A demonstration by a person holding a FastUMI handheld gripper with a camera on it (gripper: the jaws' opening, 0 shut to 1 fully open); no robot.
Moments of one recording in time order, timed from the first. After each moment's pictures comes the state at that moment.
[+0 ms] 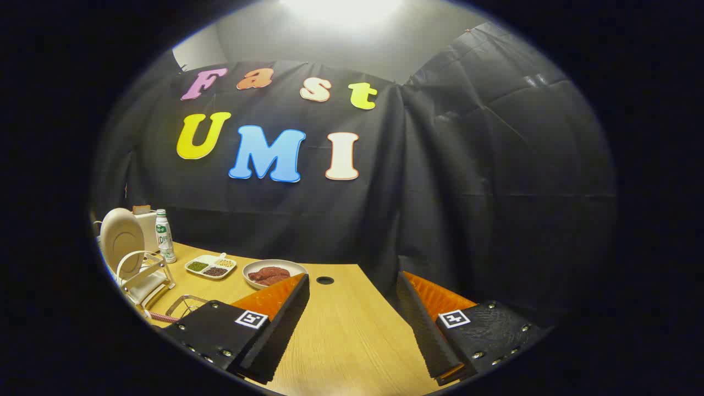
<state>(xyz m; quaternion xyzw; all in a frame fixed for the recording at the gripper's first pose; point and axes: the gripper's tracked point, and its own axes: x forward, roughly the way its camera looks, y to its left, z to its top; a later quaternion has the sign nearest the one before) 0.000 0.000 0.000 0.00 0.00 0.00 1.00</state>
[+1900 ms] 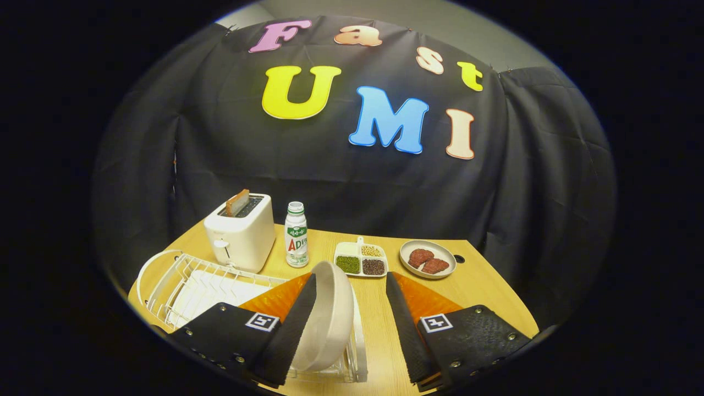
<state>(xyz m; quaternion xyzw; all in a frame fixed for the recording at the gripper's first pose) -0.055 0.429 0.051 -0.07 0.17 0.11 0.98</state>
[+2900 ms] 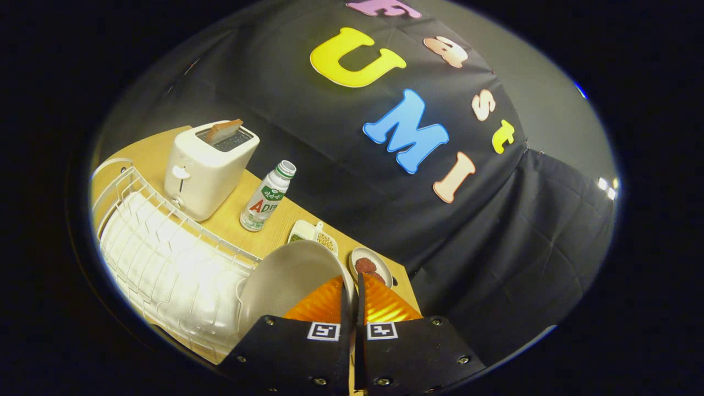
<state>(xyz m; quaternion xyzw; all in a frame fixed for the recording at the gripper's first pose) -0.039 0.447 0.070 -0.34 0.15 0.01 0.93</state>
